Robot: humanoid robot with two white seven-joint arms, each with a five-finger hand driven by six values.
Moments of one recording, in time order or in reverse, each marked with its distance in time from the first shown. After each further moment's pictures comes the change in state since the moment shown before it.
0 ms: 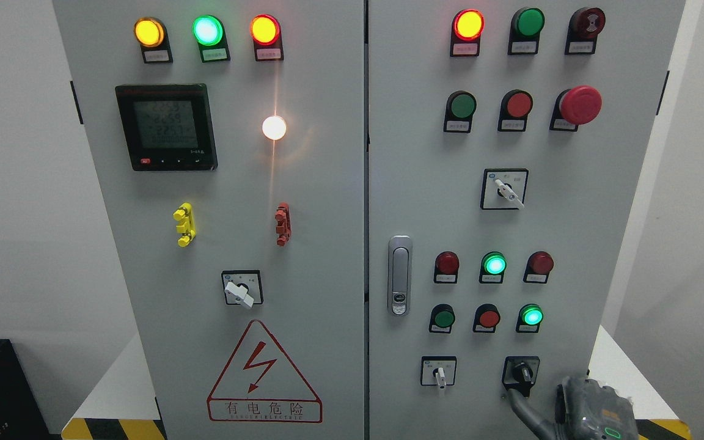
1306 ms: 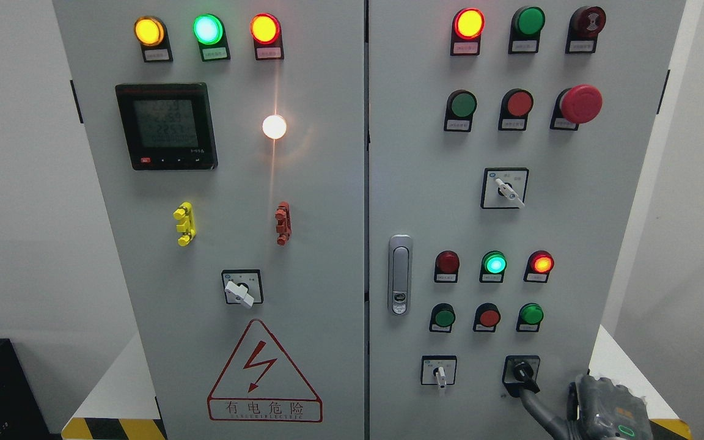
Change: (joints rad) left arm 0.000 0.000 0.000 0.000 0.000 0.000 0.000; right arm -0.019 0.000 -0.039 -0.007 -0.009 -0.001 0.020
